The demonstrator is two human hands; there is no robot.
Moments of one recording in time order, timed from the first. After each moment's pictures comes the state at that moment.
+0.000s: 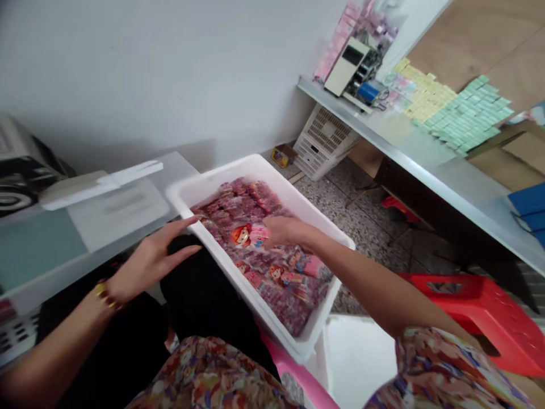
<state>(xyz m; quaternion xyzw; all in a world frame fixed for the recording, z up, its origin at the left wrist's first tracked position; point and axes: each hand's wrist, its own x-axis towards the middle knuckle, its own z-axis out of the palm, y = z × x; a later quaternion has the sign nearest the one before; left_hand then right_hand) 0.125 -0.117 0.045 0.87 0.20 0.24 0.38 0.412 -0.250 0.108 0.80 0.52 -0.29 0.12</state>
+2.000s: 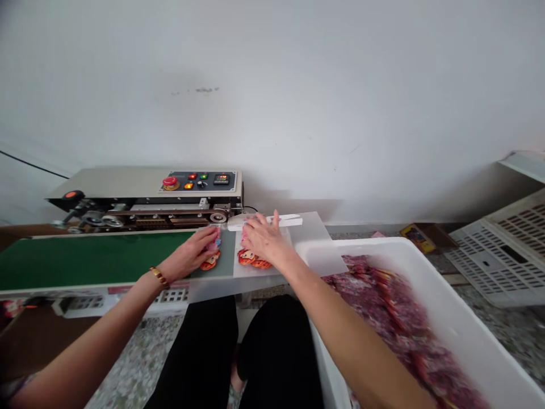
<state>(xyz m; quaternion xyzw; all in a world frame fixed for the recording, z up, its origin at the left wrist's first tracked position) -0.078 0.015 -0.013 0.86 0.45 0.21 0.15 0.195 0.025 0.047 0.50 0.87 -0.05 -0.03</state>
